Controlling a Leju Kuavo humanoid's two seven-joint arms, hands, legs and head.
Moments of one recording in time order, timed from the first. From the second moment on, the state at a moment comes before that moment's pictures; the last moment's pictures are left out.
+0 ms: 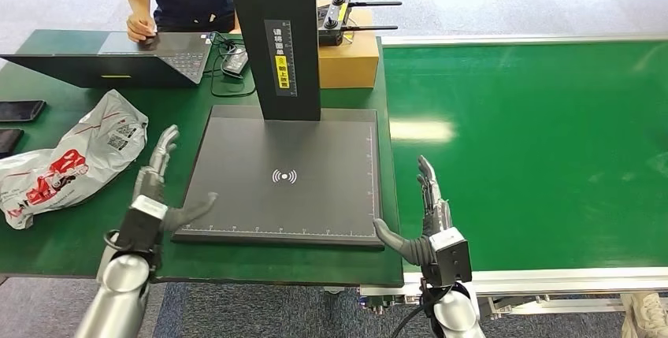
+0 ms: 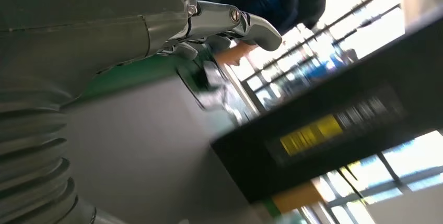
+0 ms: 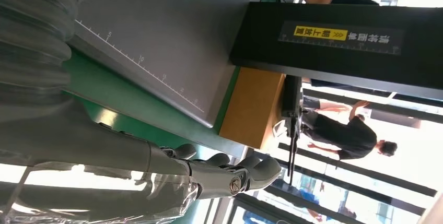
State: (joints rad) left arm -0.17 0.04 -0.05 -1.16 -0.49 0.14 -0.61; right arm -0.05 0.12 0.13 -1.44 0.25 -0.11 -0.62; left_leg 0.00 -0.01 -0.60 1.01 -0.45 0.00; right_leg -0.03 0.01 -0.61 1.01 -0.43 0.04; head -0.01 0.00
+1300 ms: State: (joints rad) left arm 0.00 -0.25 -0.15 -1.22 -0.55 0.39 -0.63; right arm 0.05 0.17 0.24 -1.49 0.44 -0.11 -0.61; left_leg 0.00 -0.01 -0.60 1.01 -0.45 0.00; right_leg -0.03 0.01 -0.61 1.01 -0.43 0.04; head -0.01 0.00
